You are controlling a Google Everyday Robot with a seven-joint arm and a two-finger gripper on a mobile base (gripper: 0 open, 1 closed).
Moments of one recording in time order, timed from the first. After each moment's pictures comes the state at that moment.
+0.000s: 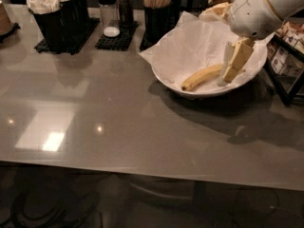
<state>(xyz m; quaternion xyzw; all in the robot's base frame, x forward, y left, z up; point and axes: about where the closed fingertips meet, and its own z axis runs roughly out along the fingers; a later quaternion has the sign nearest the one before) 0.565 -0.137 0.963 -0.73 0.60 0.09 0.32</state>
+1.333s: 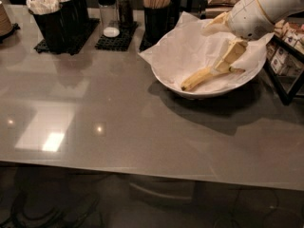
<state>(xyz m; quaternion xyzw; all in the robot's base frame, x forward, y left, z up) 0.627 -0.163 0.929 -0.72 0.61 0.10 0.32</state>
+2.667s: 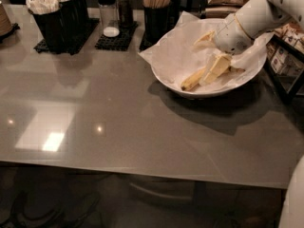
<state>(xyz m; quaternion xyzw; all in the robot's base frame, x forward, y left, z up) 0.641 -0.148 0.874 -0.72 0.62 0.14 0.29</state>
